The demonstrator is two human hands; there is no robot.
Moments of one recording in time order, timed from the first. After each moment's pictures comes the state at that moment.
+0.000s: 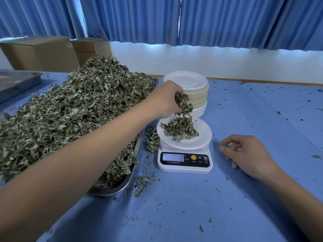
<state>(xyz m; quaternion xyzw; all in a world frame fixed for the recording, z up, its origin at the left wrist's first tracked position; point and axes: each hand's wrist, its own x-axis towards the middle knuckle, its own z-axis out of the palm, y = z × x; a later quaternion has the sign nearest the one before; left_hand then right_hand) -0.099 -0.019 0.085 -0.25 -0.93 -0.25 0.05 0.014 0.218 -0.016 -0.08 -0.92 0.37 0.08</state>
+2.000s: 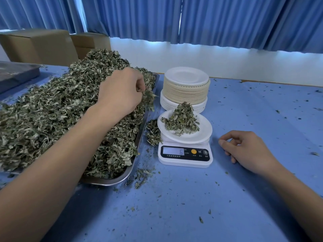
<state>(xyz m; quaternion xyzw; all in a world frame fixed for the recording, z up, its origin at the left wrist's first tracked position) -0.081 -0.100 0.079 -0.11 -0.94 -0.20 0.26 0.013 0.215 -0.016 -0.08 -0.92 0.38 0.09</state>
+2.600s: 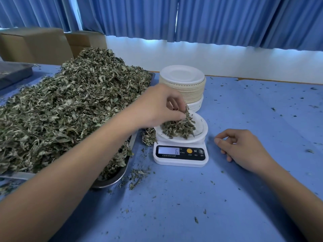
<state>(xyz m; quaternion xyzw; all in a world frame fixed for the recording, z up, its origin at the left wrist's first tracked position) -0.060 -0.043 0.072 -0.32 -0.89 -0.33 0.03 0.012 0.216 -0.017 -0.09 -0.92 0.38 0.08</state>
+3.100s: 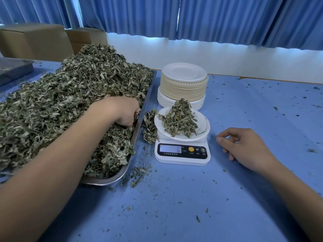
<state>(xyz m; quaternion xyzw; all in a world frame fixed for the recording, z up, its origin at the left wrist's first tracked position) -0.101 -0.093 0.058 -0.14 -0.98 0.04 -0.14 0.013 0.217 -0.018 -0.08 -0.92 0.37 0.09</state>
